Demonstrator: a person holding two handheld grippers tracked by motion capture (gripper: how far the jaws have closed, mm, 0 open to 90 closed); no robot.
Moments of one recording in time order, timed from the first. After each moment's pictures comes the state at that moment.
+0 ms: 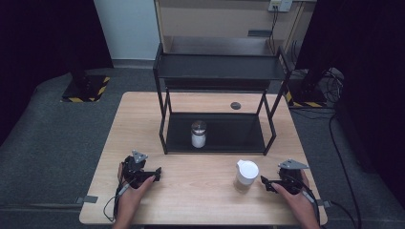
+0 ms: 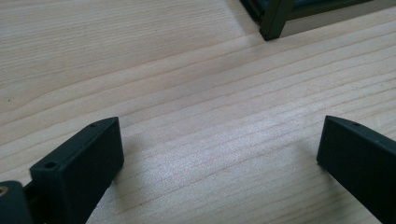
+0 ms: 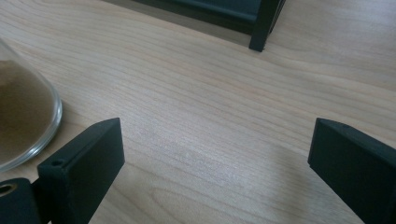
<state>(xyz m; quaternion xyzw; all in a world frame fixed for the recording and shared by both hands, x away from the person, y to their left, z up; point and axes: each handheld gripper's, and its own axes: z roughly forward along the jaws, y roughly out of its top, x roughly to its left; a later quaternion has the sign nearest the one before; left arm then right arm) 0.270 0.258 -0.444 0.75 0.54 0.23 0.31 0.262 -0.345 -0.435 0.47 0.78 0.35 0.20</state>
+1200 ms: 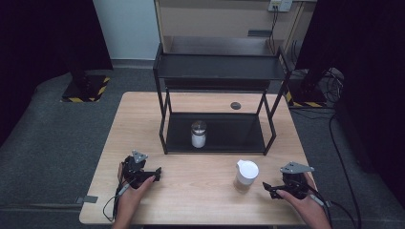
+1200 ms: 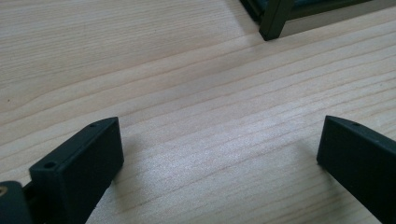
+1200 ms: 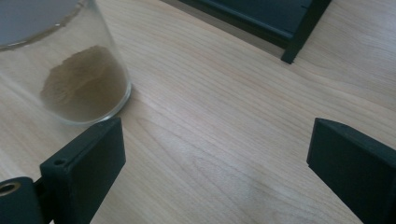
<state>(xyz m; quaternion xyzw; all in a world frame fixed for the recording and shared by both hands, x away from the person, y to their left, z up) 0.270 0.258 -0.444 0.75 0.54 0.23 0.31 0.251 -0.355 -0.405 0.41 0.83 0.35 0.18</state>
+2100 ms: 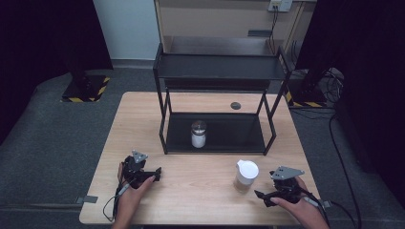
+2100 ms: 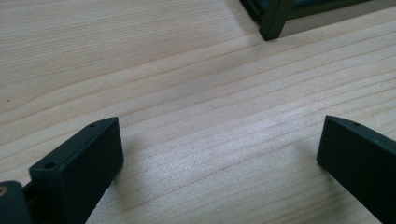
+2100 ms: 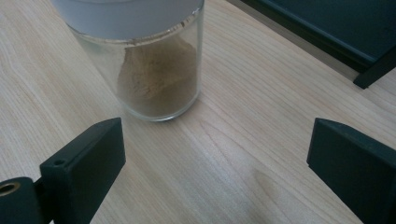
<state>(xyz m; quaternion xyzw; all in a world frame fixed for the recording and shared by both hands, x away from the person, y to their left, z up) 0.270 0.259 -0.444 0.75 0.54 0.23 0.31 0.254 -0.344 -0.404 0.33 0.86 0.36 0.15</state>
